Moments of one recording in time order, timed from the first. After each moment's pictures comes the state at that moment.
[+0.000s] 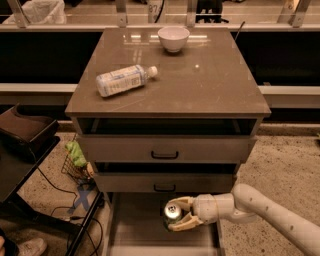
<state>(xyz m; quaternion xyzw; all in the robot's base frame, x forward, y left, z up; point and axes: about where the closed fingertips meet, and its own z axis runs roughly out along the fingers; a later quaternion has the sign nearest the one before) 0.441 -0.054 0.491 -0.53 0.52 0.51 0.45</state>
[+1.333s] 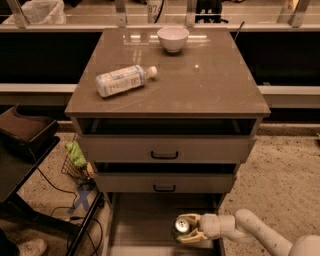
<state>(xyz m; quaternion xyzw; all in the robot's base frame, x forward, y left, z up) 0.447 -0.093 0.338 -0.49 0.51 0.51 0.49</state>
